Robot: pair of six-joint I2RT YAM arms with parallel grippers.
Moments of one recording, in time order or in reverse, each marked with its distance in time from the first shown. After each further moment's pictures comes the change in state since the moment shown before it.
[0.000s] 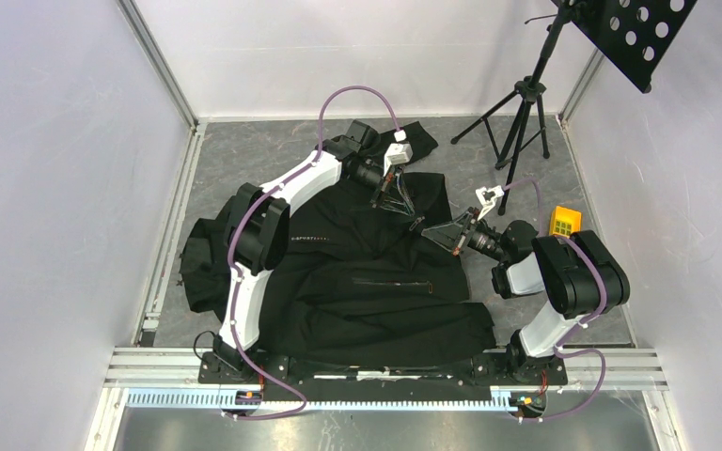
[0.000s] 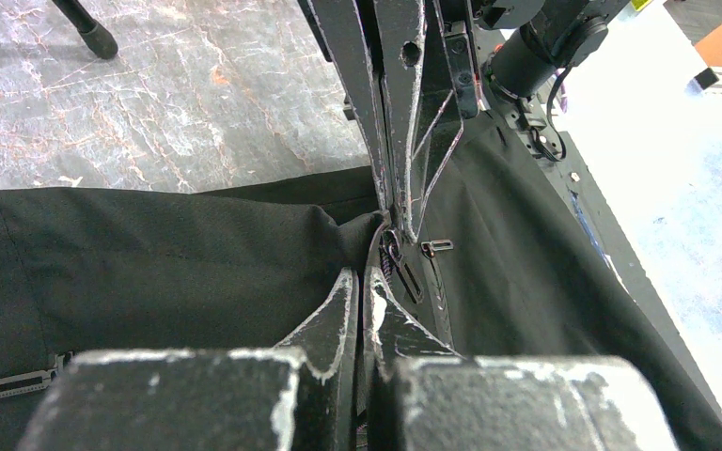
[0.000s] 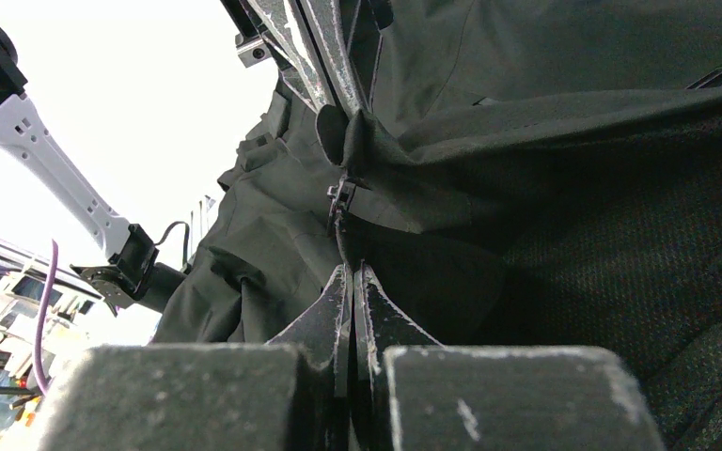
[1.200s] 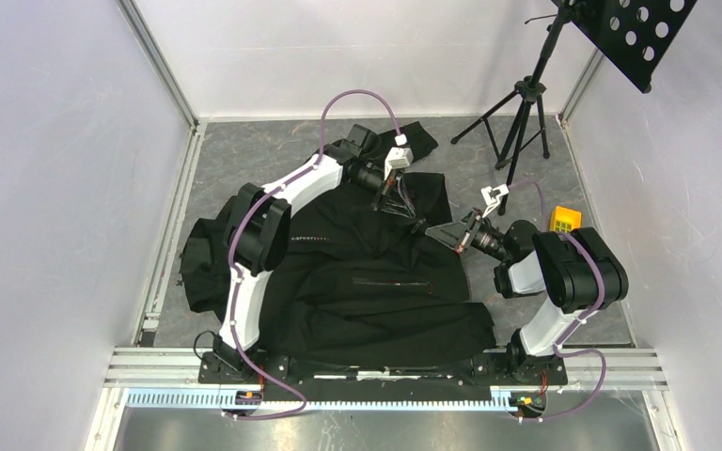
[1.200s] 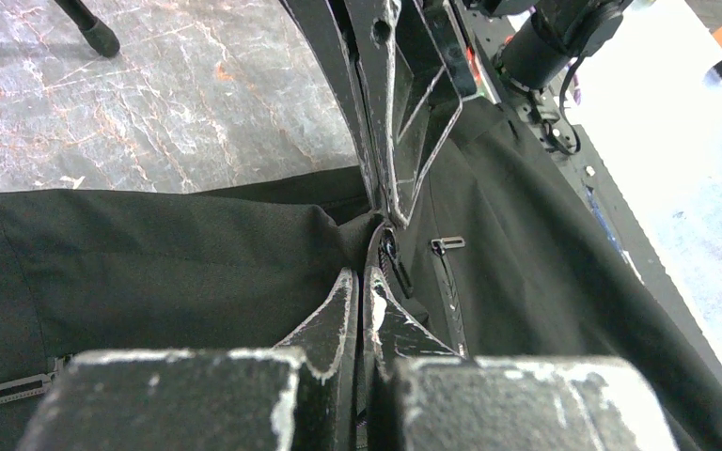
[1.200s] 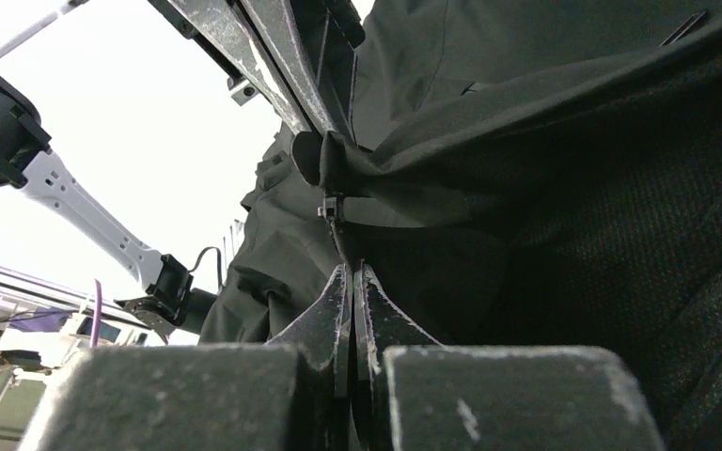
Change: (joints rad) left arm -0.002 -0.003 -0.034 0.048 -0.006 0.000; right arm -0.041 0.032 0.002 0.005 0.004 0.123
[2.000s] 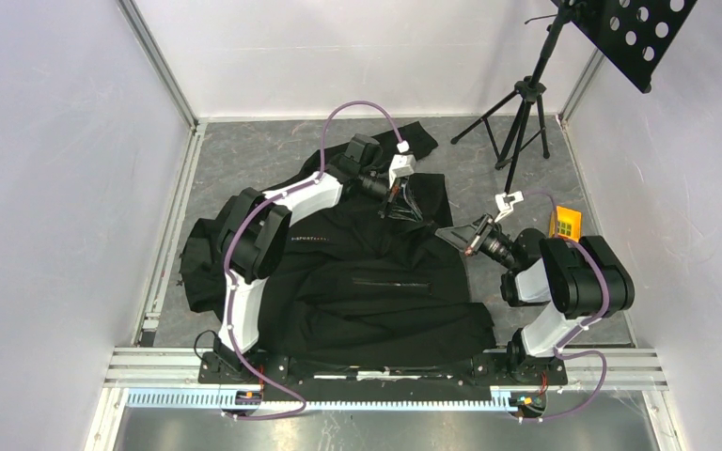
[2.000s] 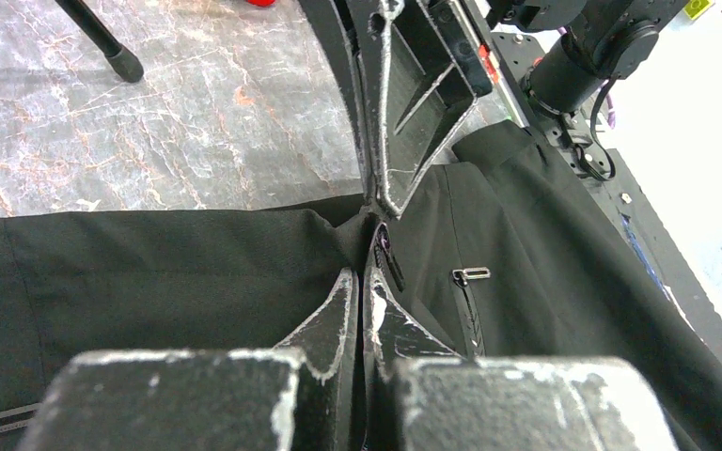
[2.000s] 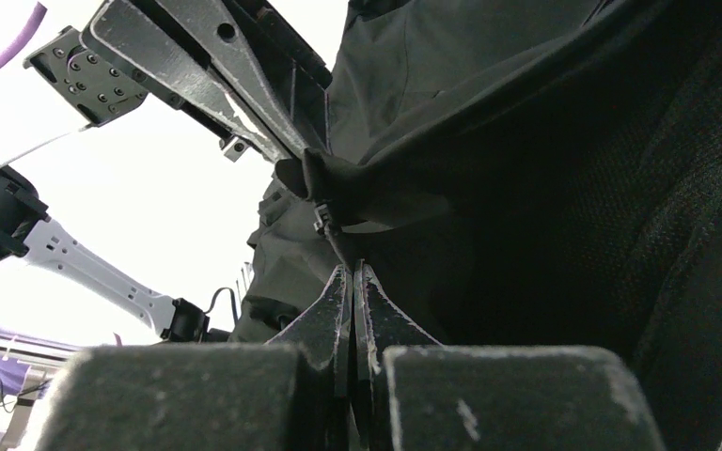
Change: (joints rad) left arm -0.035 -0.085 -0.257 0.514 -0.058 -0.286; right arm -0.072 -0.029 -0.077 0.006 0.065 0.108
